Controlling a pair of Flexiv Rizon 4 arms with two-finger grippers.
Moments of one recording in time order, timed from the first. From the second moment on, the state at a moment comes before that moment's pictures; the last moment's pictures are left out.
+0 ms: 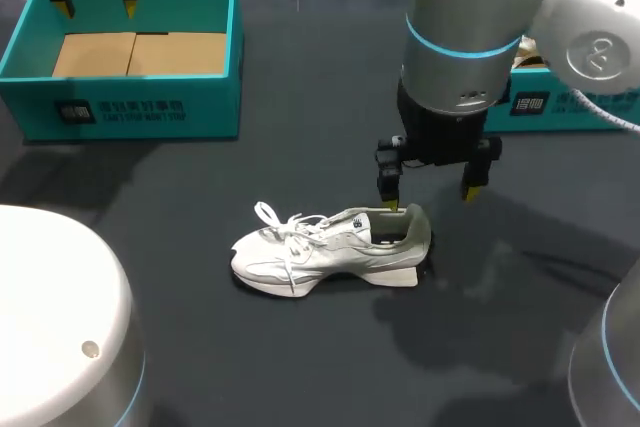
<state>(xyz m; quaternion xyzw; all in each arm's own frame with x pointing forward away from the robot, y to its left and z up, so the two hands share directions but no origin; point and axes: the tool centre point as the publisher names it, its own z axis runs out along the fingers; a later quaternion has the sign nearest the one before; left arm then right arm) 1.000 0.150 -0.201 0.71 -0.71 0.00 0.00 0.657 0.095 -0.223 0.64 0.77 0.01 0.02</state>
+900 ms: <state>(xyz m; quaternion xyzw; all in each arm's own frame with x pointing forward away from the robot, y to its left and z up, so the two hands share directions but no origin) 1.000 0.150 -0.201 0.71 -0.71 0.00 0.00 0.664 0.083 -0.211 0.34 0.91 0.21 -0.06</state>
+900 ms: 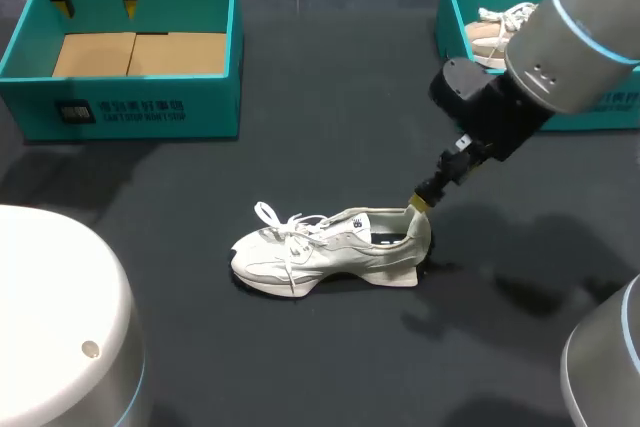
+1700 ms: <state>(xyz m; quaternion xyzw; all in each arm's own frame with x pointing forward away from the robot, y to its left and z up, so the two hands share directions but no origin) 1.000 0.150 -0.201 0.71 -0.71 0.00 0.00 0.674 0.054 -0.222 0.16 0.90 0.37 -0.13</state>
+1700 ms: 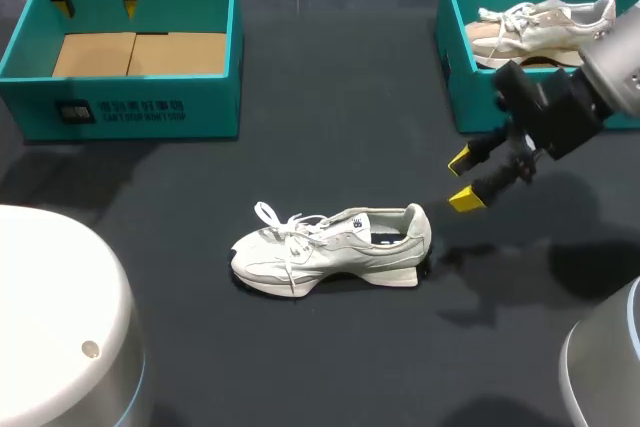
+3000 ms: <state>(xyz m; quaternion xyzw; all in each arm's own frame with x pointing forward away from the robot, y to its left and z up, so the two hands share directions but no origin) 1.000 0.150 -0.201 0.71 -0.71 0.00 0.00 0.698 0.023 -0.301 0.10 0.84 0.53 -0.04</state>
